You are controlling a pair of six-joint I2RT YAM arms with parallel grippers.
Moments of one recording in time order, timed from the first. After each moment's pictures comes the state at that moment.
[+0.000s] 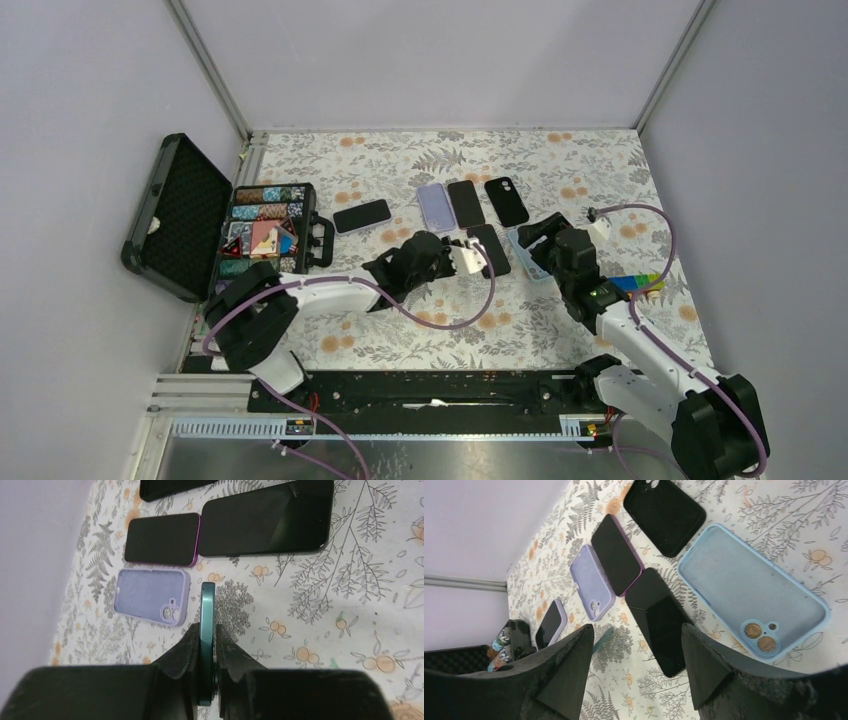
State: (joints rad) left arm -0.92 1.56 0.81 0.26 -0.11 0.58; right arm 0.40 0.94 0.47 0.04 0.30 0.98
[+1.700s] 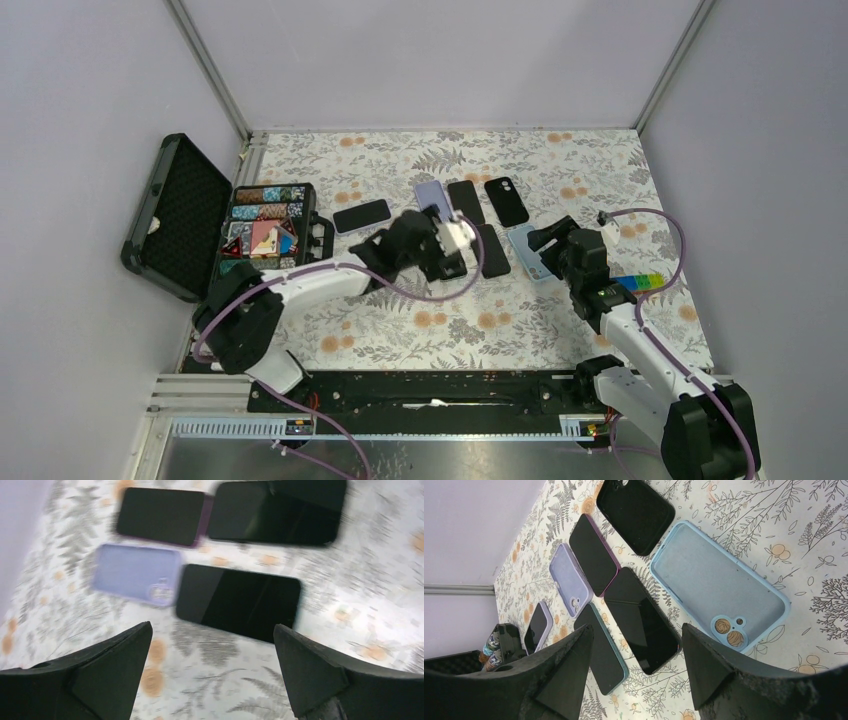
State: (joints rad) left arm -0.86 1.56 0.89 0.09 0.00 0.47; right arm 0.27 0.93 0.45 -0.02 0.19 0.97
